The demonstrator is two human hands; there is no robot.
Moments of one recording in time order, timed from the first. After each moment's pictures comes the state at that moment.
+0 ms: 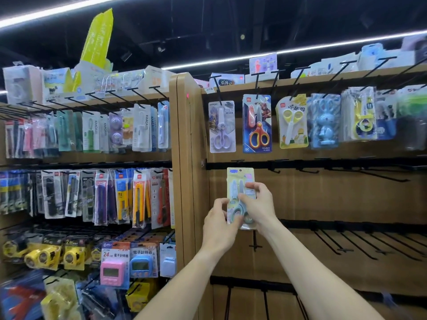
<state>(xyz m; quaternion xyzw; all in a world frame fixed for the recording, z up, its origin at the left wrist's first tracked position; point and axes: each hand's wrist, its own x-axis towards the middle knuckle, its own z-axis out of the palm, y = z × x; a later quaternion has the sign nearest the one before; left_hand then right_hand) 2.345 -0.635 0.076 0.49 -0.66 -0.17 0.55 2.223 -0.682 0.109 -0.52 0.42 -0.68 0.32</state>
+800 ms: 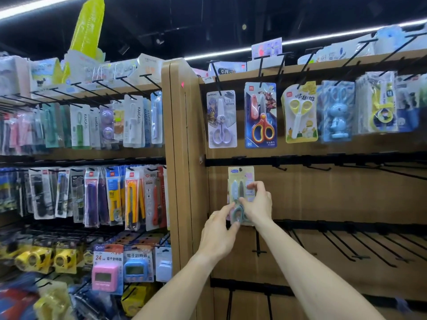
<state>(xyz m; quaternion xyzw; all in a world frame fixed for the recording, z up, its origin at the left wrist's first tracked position) 2.355 -0.689 0.053 0.50 -0.72 -0.12 0.46 2.219 -0.765 0.089 -0.57 0.56 -0.58 0.15</state>
